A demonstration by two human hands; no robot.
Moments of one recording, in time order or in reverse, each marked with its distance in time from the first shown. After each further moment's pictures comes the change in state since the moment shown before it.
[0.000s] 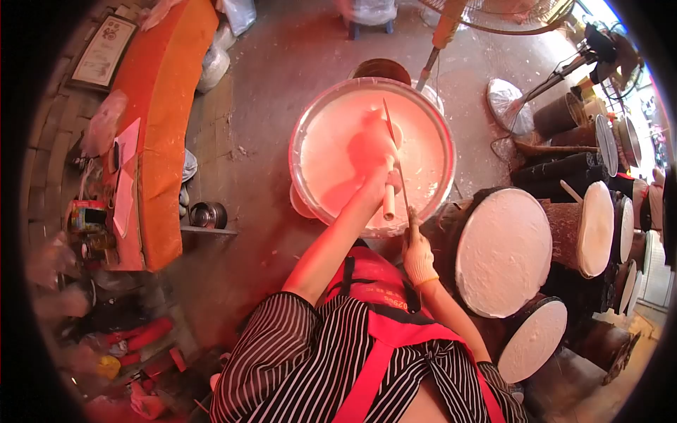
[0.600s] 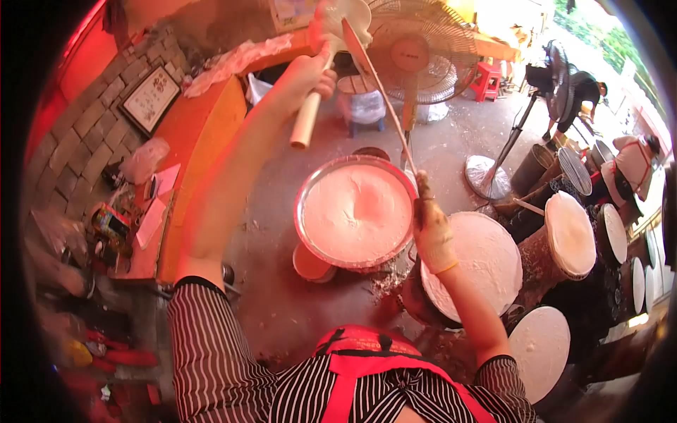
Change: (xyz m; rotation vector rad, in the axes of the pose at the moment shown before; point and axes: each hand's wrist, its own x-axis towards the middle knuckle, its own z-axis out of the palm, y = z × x) left_hand -0.400 -0.149 0.269 1.149 -0.329 1.008; right_hand -0.105 -0.076 -0.250 0.125 0.593 -0.660
